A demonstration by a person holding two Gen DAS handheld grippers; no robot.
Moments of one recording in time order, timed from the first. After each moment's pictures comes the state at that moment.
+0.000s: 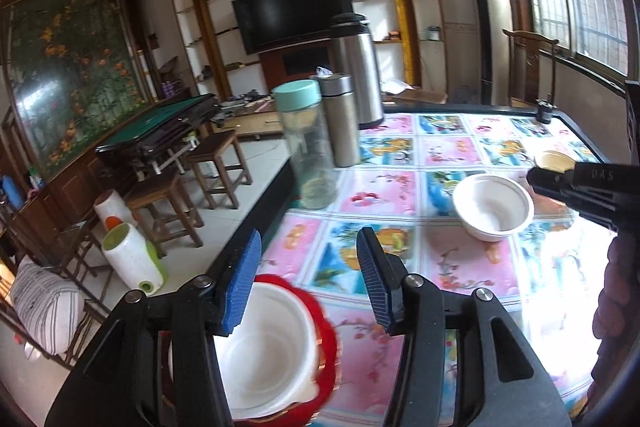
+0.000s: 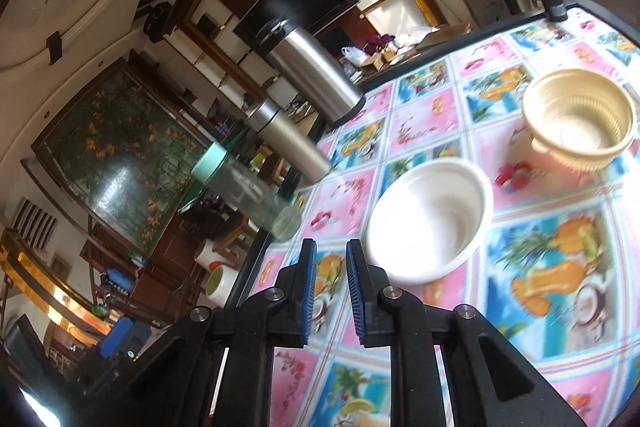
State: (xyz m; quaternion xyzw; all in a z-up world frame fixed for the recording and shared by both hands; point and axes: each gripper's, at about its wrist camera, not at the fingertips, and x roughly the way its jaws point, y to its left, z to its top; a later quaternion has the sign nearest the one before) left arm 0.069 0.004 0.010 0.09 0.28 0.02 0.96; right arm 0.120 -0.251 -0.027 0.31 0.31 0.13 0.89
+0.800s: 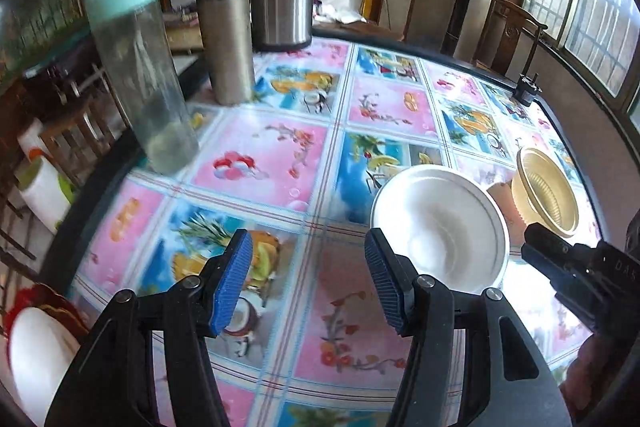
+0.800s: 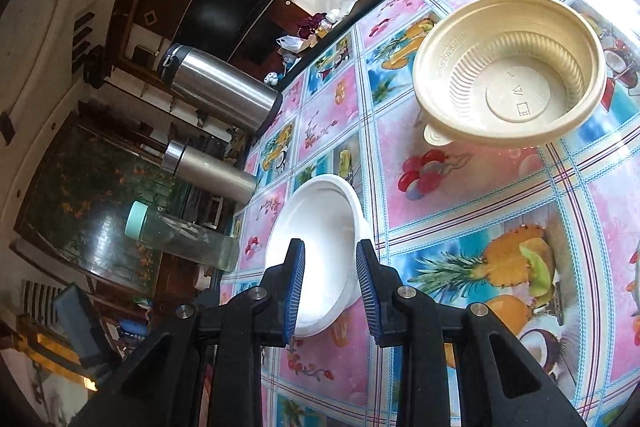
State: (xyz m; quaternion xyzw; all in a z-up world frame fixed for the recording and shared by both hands) left arm 0.211 -0.082 -0.066 -0.02 0.45 -0.07 0.89; right arm 0.169 -0.334 -0.097 0.42 0.37 0.06 0.83
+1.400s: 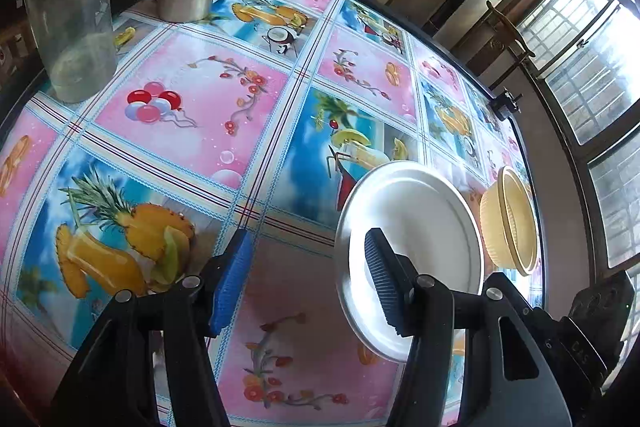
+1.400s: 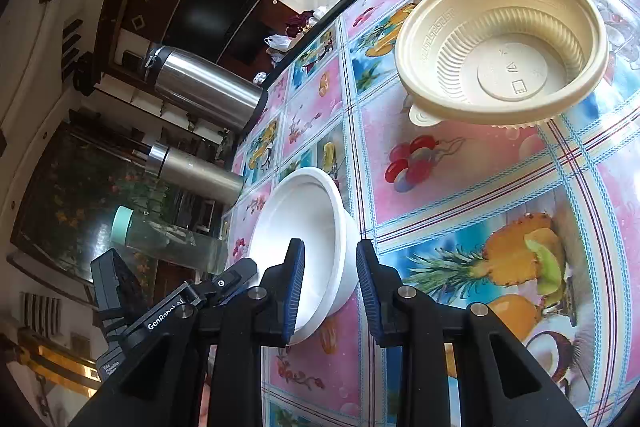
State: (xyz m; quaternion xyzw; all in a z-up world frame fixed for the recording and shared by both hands) left arm 0.255 -0.088 -0.111 -0.15 0.52 -0.15 0.83; right arm 0.179 -0.327 -0.114 0.43 0.38 0.05 0.82
